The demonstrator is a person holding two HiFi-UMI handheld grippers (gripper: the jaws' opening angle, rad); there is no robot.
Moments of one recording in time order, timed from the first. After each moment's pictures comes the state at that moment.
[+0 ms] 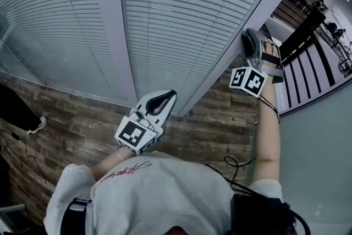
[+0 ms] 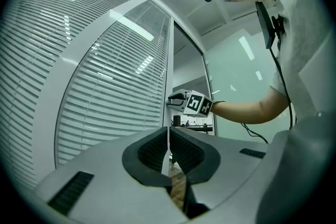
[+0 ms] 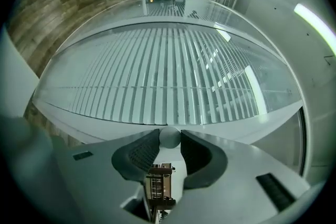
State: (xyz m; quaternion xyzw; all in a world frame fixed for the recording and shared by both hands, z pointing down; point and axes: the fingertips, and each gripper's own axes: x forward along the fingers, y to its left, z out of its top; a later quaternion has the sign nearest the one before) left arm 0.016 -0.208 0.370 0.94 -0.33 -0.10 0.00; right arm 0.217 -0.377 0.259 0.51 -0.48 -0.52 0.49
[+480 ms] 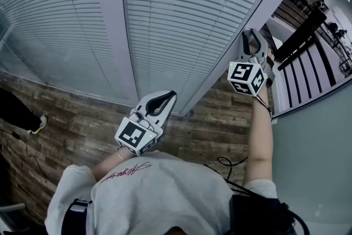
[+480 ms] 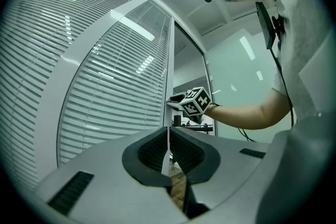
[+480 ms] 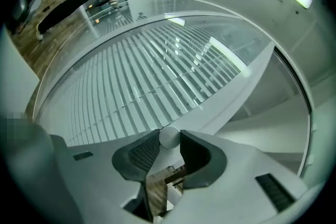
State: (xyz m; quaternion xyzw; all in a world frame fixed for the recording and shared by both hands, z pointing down) left arm 0.013 -0.209 0.374 0.94 -0.33 -0.10 0.00; right arm 0.220 -0.379 0.248 0.64 -0.59 -0.38 0.33
